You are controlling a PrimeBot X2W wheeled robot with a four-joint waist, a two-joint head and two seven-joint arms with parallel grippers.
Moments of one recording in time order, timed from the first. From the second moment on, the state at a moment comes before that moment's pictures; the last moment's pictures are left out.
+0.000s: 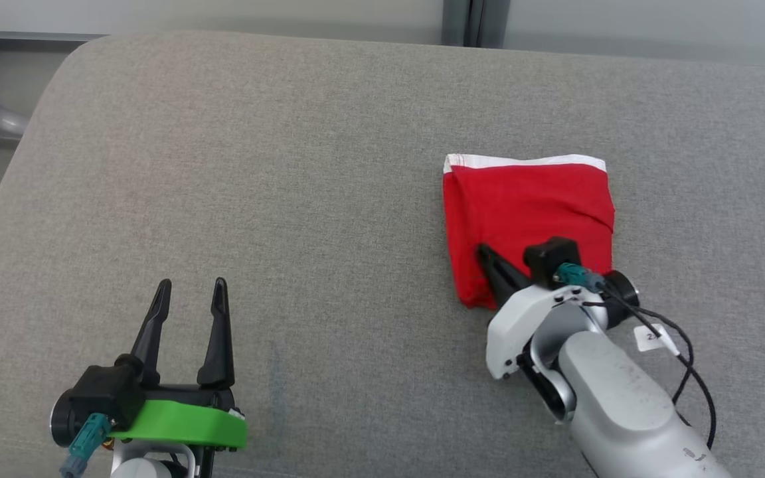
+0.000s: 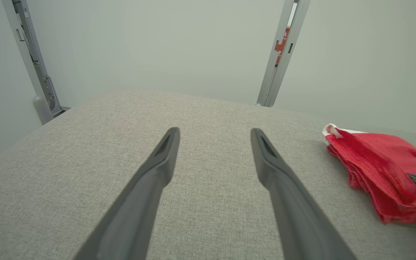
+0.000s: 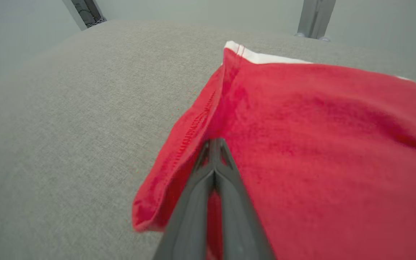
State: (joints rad) left arm -0.06 0.05 -0.07 0.12 -0.26 -0.13 -0.26; right arm -0.52 -0.05 0.39 0.69 0.25 0.13 -0.12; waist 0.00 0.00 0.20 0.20
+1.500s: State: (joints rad) left arm 0.02 0.05 0.02 0.12 -0.23 -0.11 -0.26; right arm -0.19 -0.14 0.10 0.27 0.28 0.13 -0.13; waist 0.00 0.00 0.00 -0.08
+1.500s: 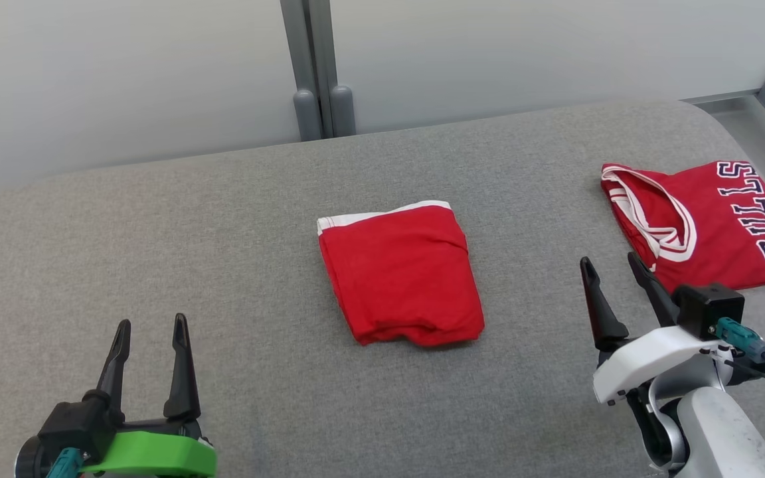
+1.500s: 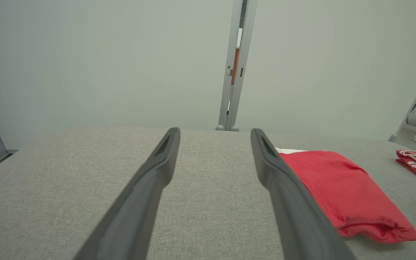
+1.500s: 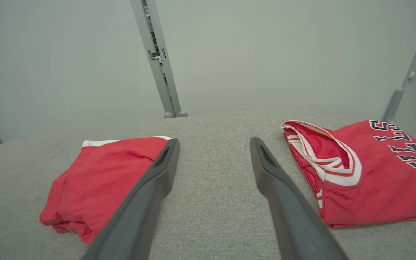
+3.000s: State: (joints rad) left arm -0.01 0.05 -0.03 0.12 -0.28 -0.10 -0.26; right arm -0.55 -0.09 0.13 0.58 0.29 0.13 0.25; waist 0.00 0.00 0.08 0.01
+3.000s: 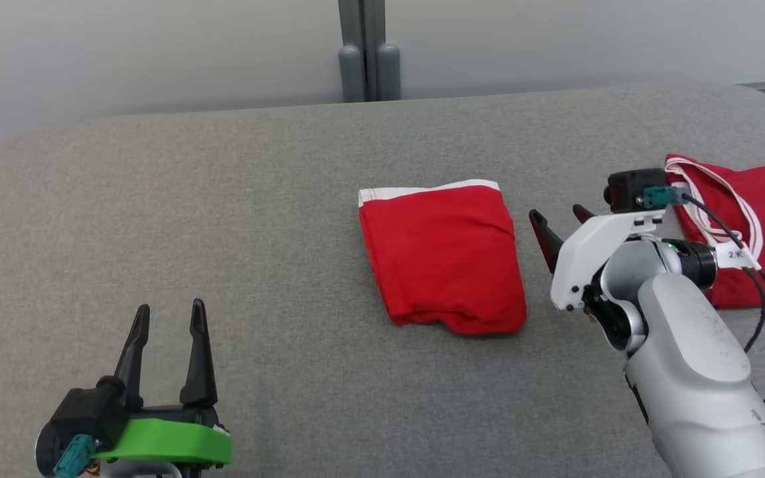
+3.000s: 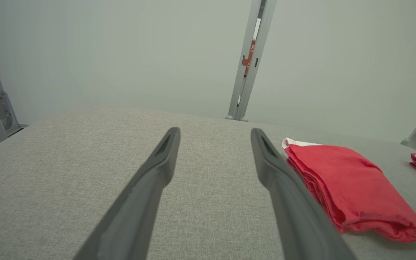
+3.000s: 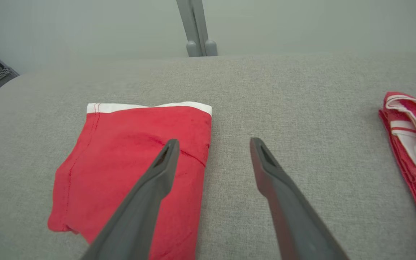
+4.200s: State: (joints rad) left arm -0.06 0.05 -0.06 0.11 -0.32 -0.10 -0.26; right arm -0.80 -0.19 0.51 0.76 0.26 0.13 0.50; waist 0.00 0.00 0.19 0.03
